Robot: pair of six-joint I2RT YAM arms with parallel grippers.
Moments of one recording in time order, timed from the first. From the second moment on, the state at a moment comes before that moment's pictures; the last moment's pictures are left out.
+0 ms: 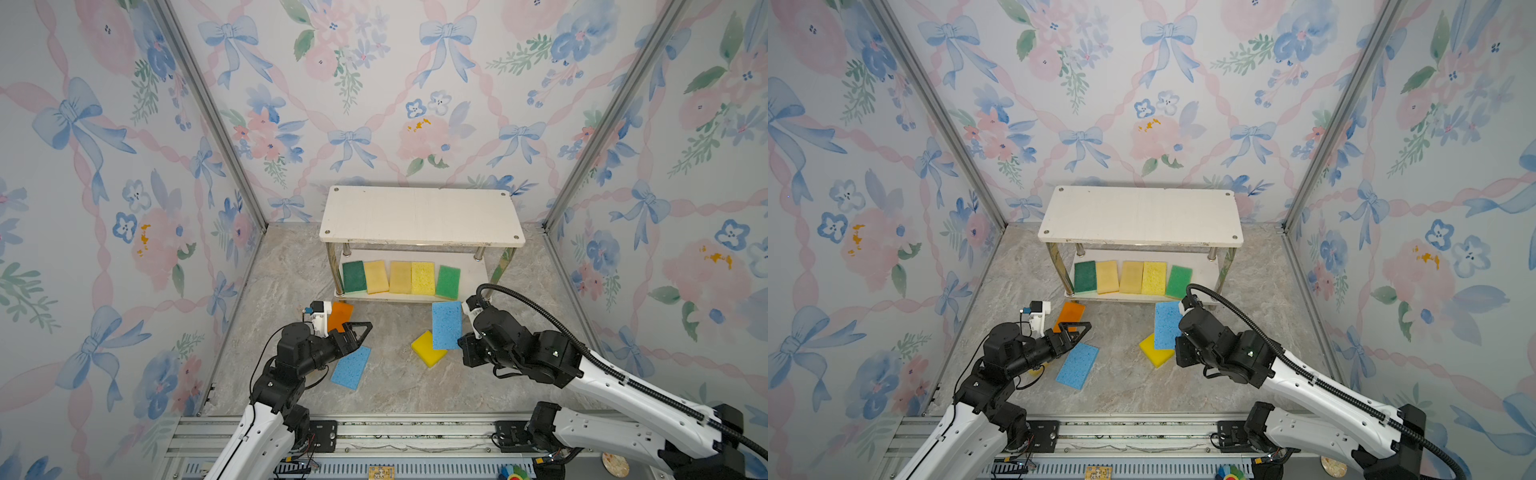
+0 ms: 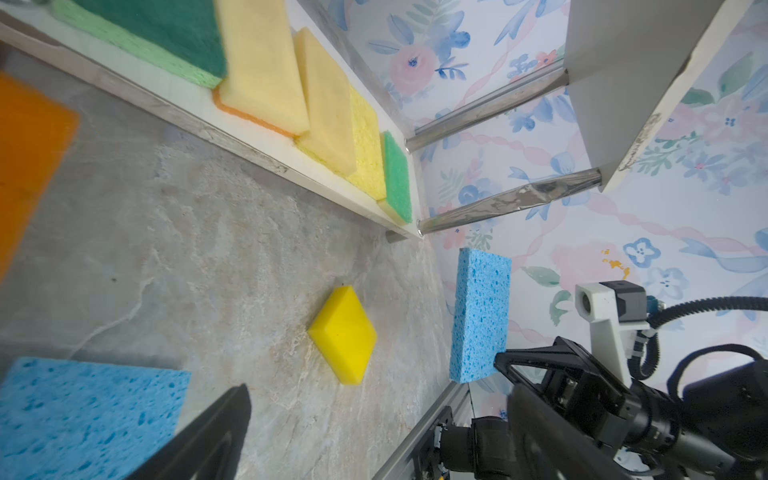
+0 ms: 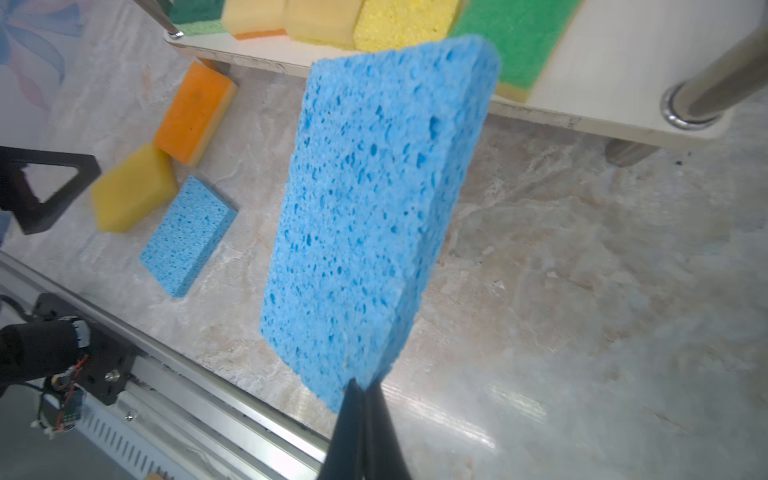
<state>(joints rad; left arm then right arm) -0.33 0.52 0.31 -0.11 0.54 -0.97 0.96 0.94 0.90 -0.81 0.13 0.62</state>
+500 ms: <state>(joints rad) -0.49 0.61 0.32 0.30 0.60 -1.21 0.94 0.97 0.94 -0.64 -0.13 0.56</state>
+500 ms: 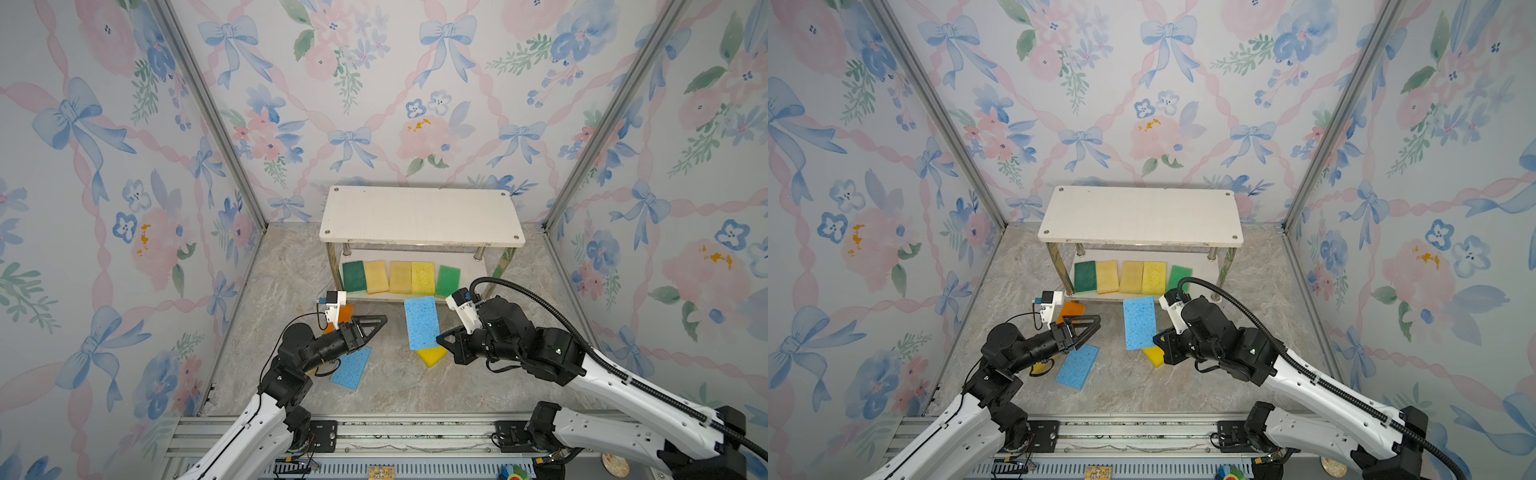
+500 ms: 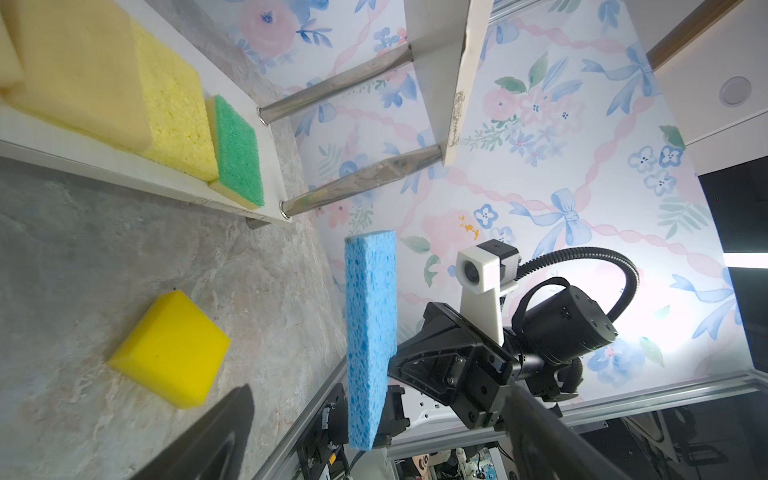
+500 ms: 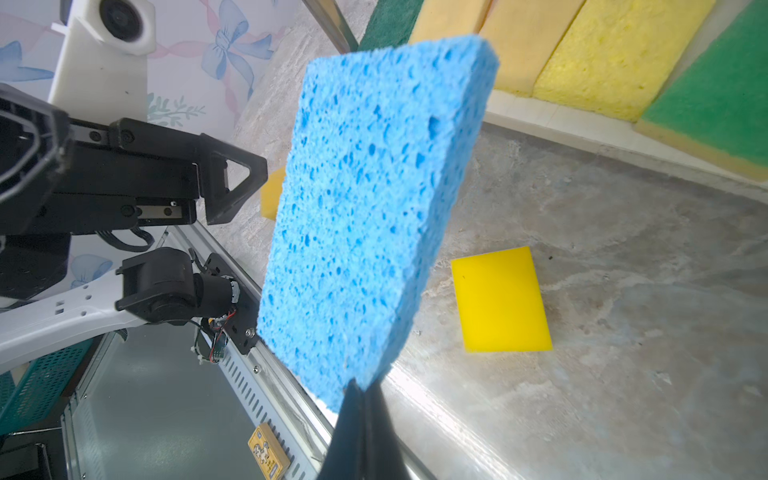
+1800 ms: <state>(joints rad) -0.64 0.79 0.40 0.45 0.53 -1.22 0.89 1.07 1.04 -0.51 -0.32 0.59</state>
